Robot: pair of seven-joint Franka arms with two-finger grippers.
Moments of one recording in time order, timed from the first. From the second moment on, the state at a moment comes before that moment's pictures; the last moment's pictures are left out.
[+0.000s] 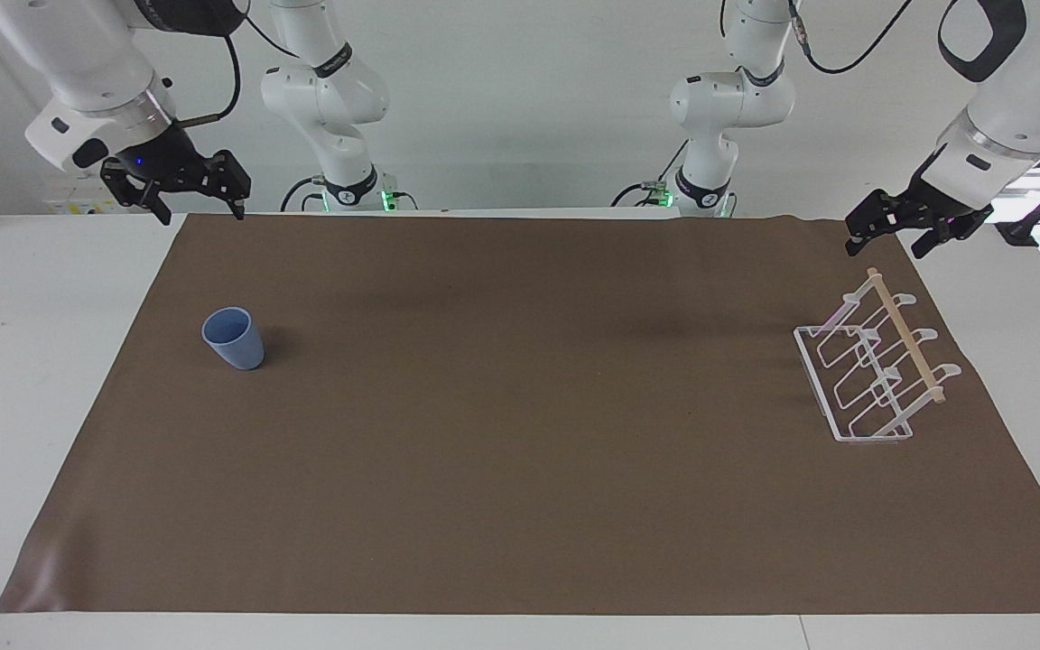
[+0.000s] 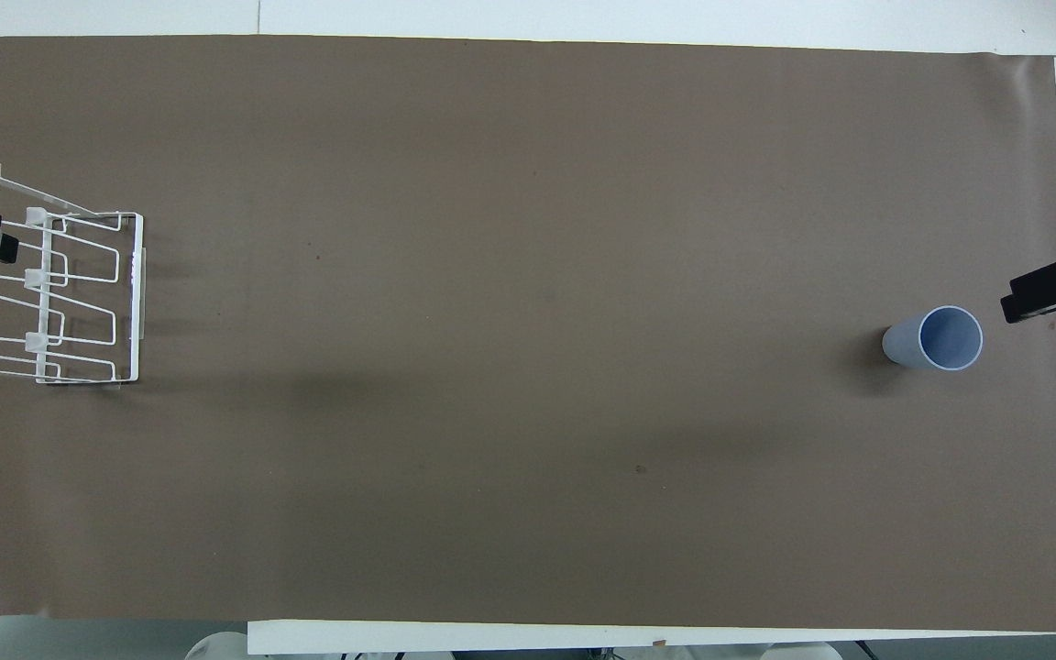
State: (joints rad) left arm -0.07 0.03 0.03 -1.51 -0.03 1.46 0.08; right arm -0.08 -0.05 0.02 -1.57 -0.04 1.38 -0.16
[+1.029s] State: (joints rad) left arm -0.07 0.03 0.03 -1.51 -0.03 1.46 0.08; right arm -0.24 -0.13 0.01 -1.92 -0.04 1.75 -0.35
